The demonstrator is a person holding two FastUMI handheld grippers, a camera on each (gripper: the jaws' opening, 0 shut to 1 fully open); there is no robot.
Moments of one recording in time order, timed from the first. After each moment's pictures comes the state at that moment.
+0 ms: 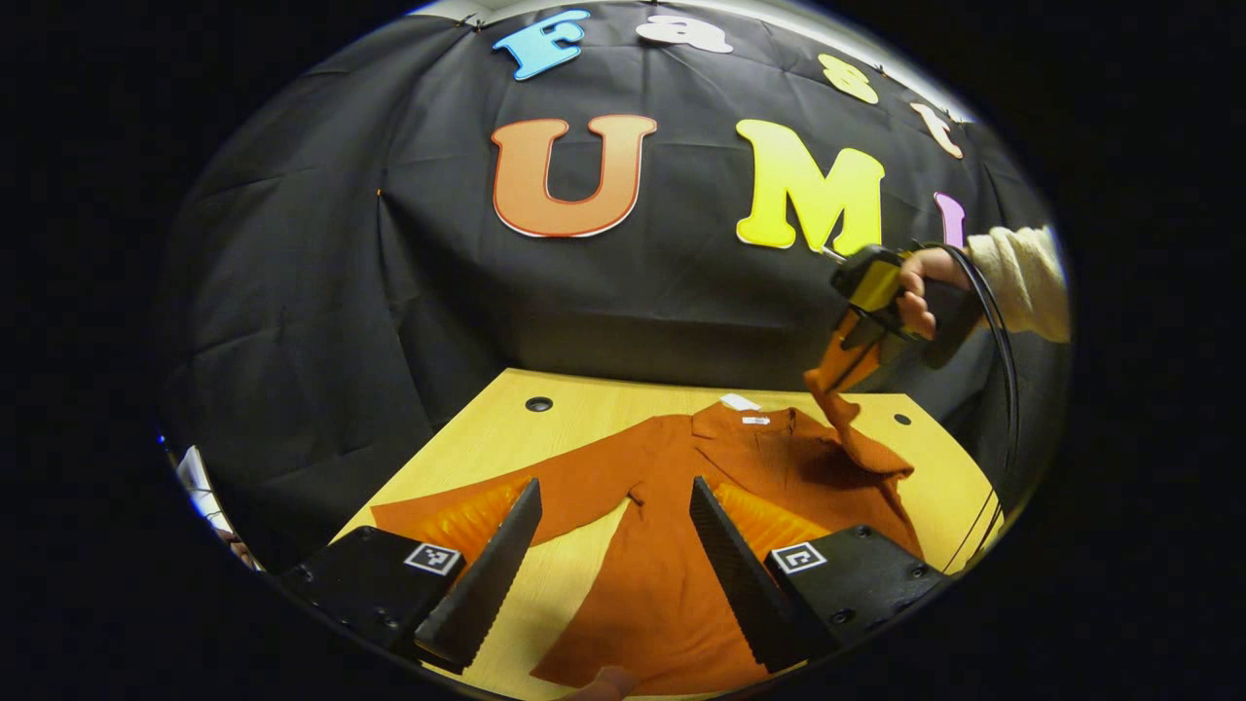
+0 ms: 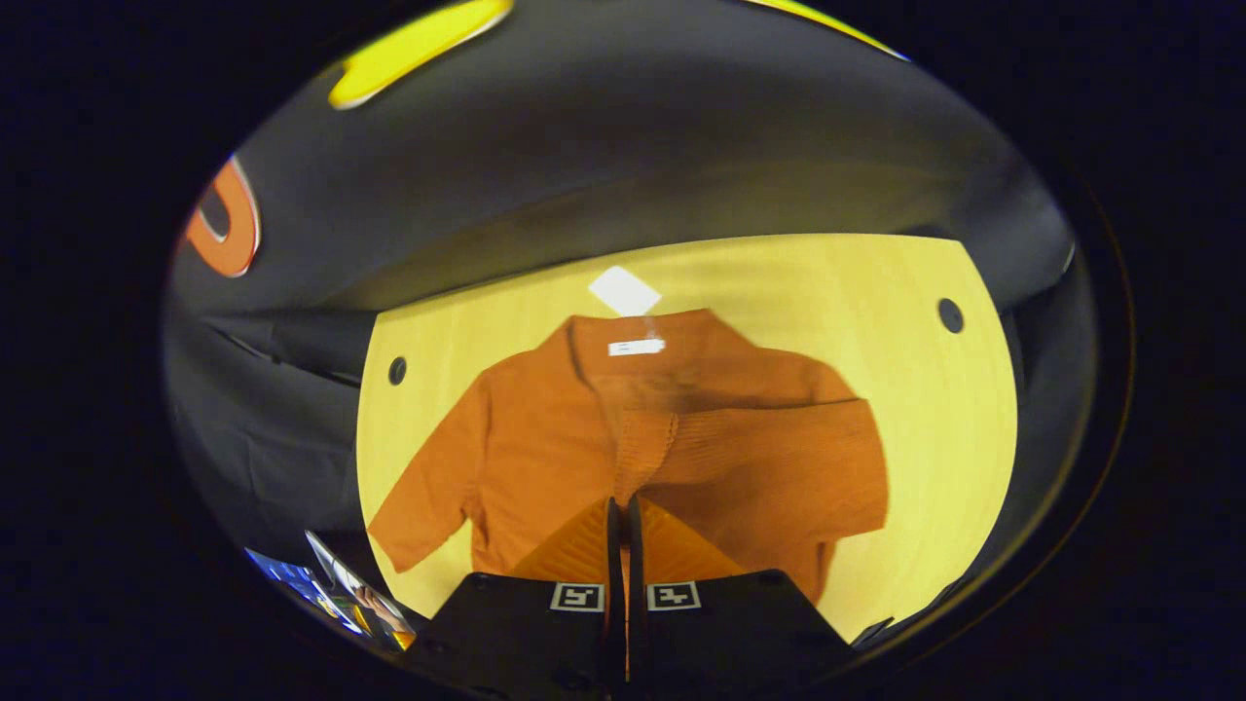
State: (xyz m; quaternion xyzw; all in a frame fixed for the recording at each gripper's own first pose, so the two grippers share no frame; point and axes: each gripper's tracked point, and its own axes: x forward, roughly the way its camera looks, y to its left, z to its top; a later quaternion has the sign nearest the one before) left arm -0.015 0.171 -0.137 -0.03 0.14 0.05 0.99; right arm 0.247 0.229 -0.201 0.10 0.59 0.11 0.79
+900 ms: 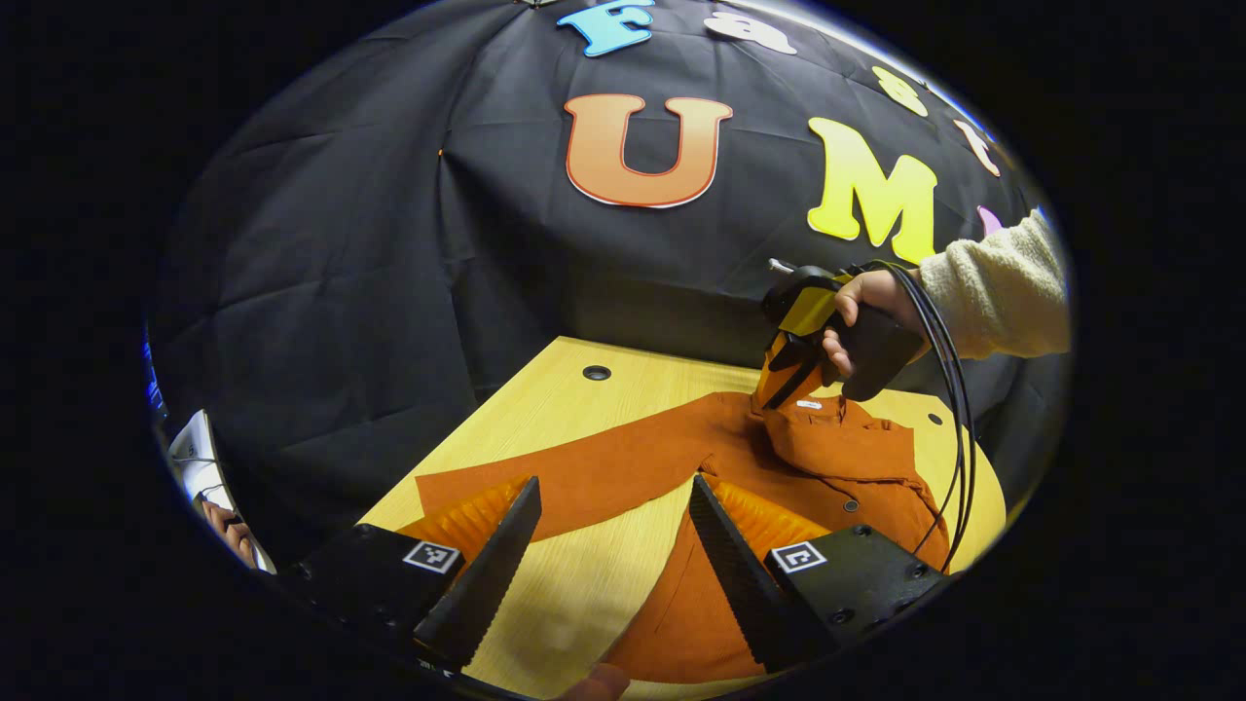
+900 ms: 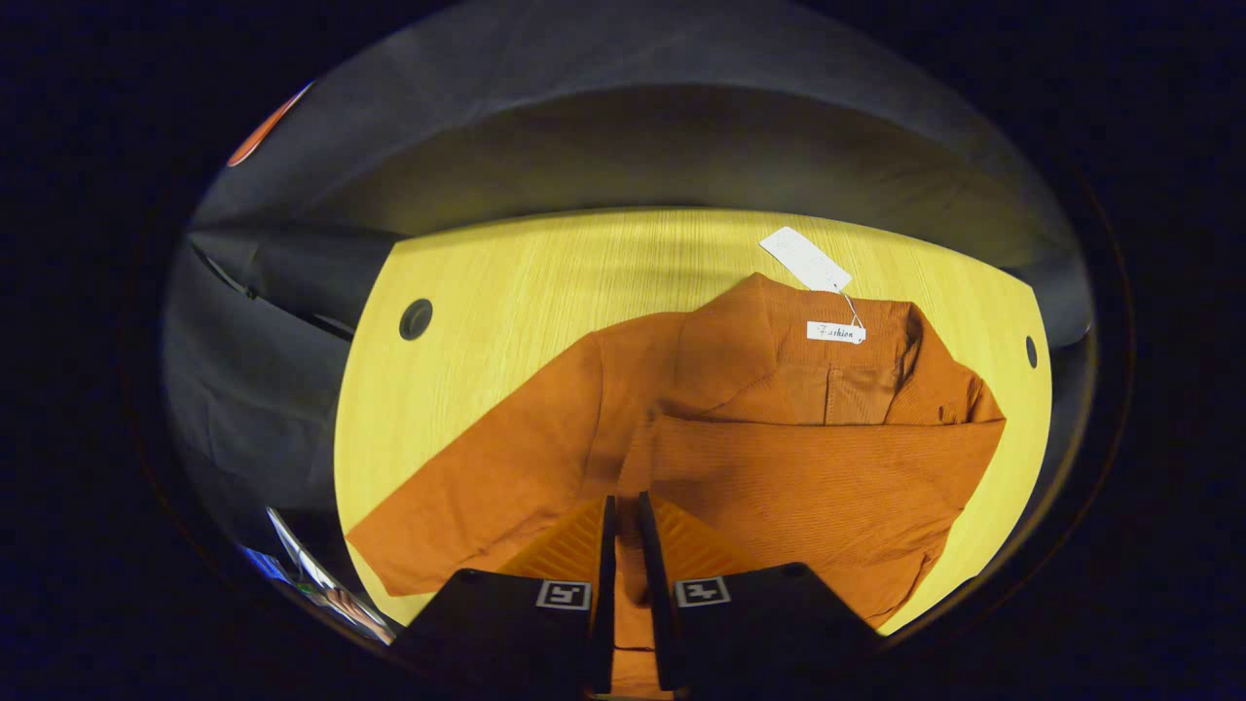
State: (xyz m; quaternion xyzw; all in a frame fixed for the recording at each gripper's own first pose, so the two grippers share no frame) left arm -0.037 0.243 -0.169 -0.07 0.16 0.10 0.98; right arm 0.253 0.377 -0.268 0.08 0.59 0.11 0.80
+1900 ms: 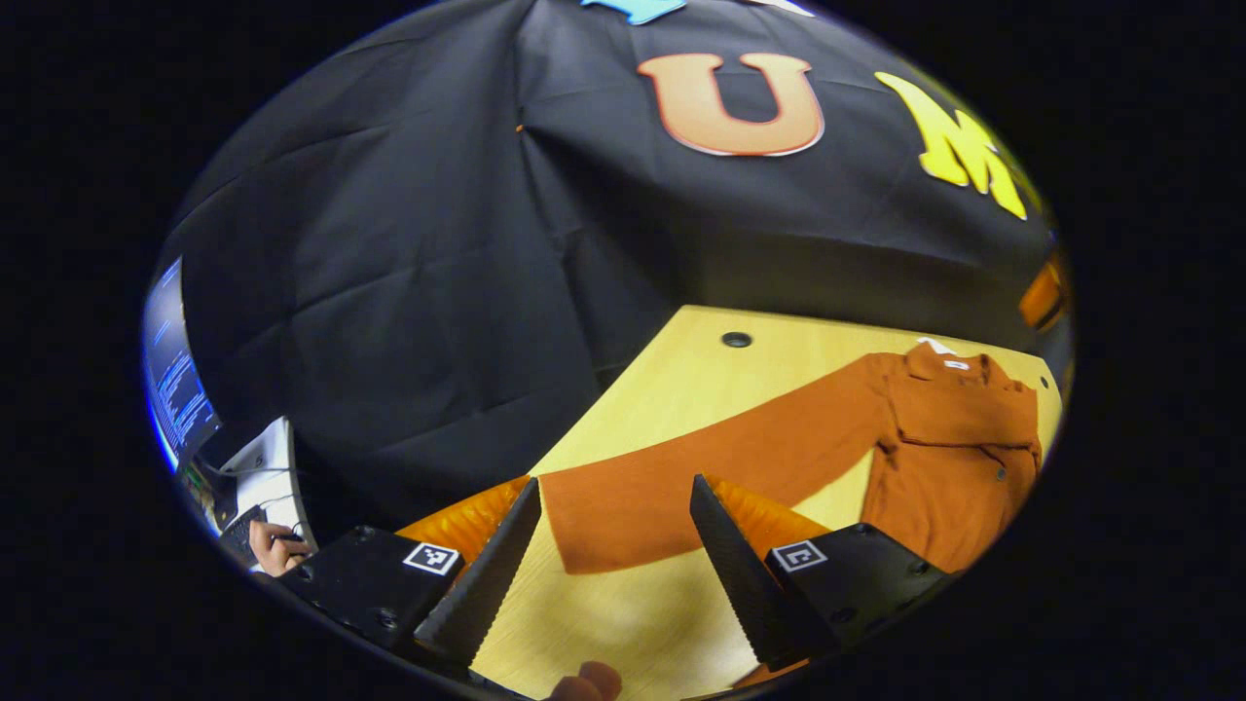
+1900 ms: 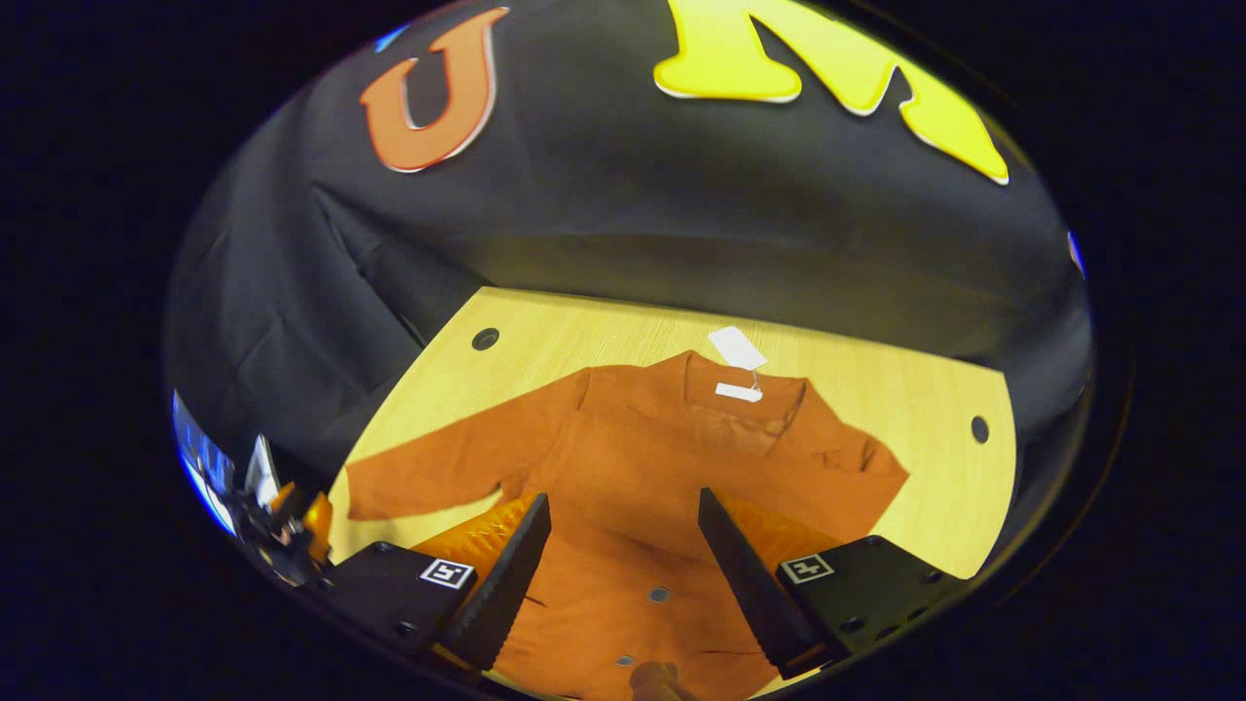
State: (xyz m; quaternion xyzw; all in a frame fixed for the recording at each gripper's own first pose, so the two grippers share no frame) left arm -0.027 0.378 -0.236 -0.02 0.22 0.29 0.93; right arm 0.170 0.234 -0.171 -0.01 0.40 0.23 0.89
